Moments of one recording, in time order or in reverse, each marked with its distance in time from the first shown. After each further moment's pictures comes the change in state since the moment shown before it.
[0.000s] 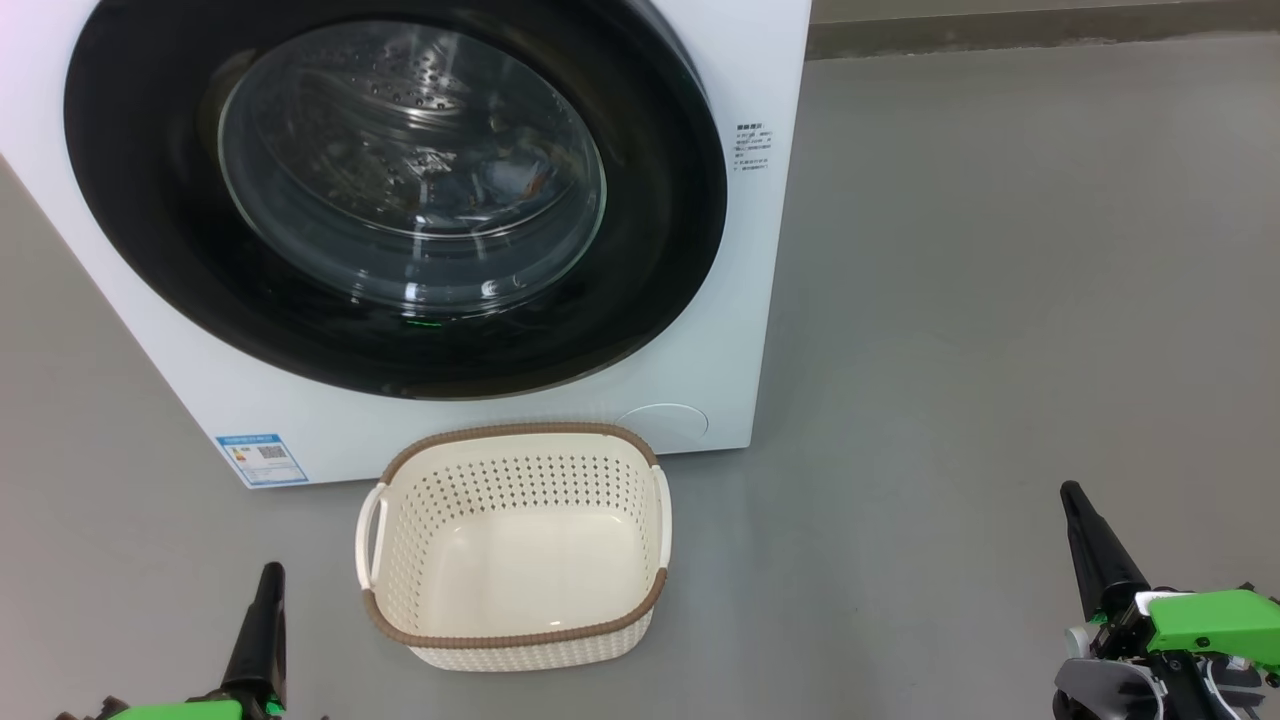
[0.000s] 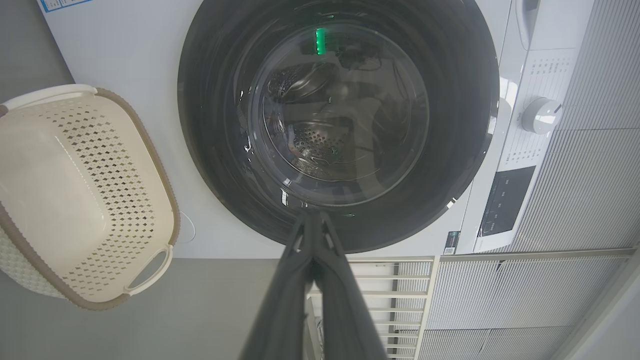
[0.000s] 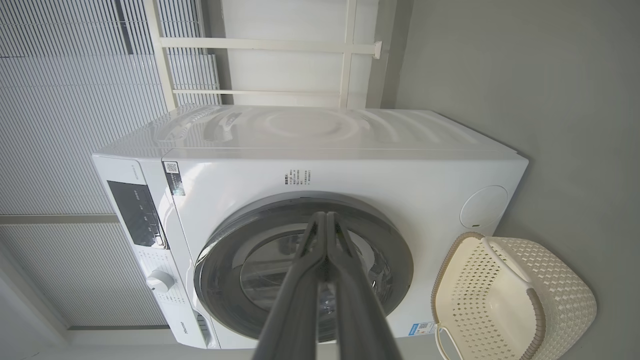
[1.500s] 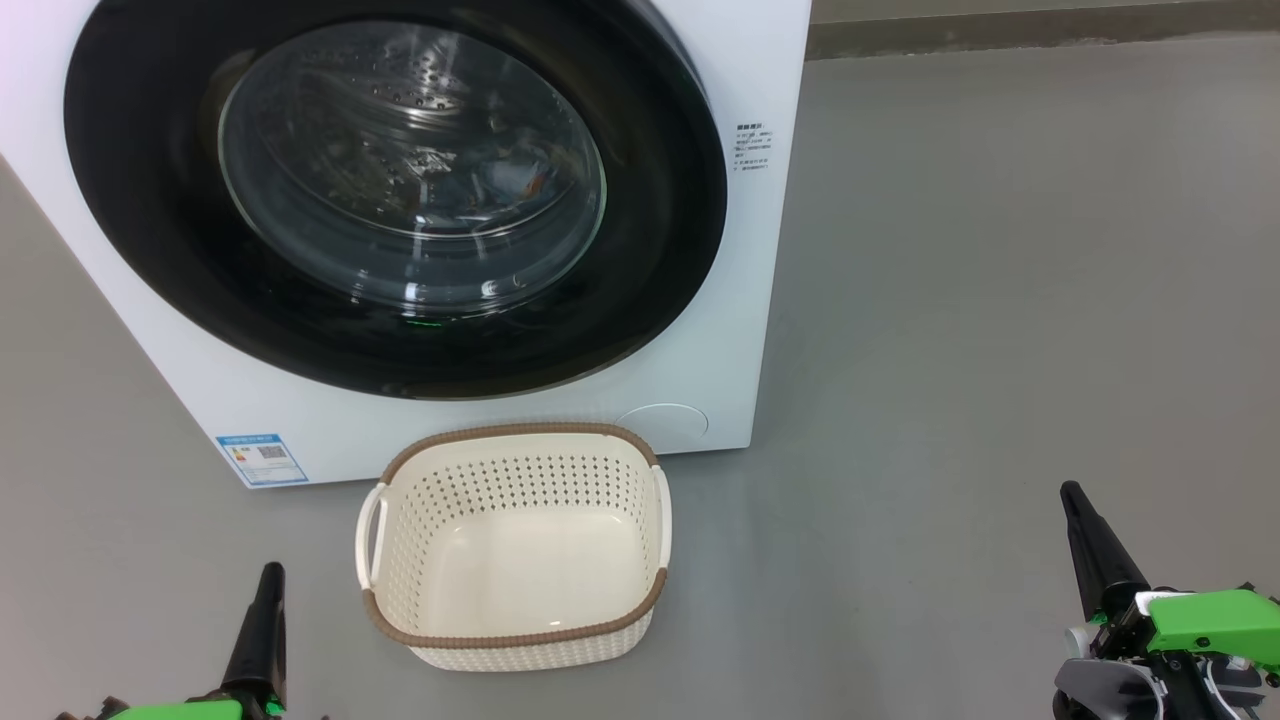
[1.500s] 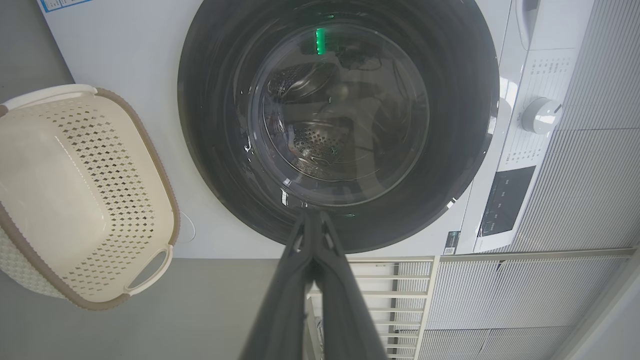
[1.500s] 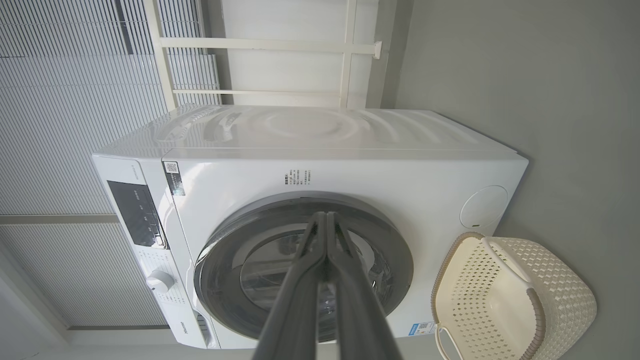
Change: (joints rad) left arm 0.000 0.000 0.000 0.000 0.000 0.000 0.000; right arm 0.000 0.000 0.000 0.000 0.000 0.000 0.000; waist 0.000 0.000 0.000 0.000
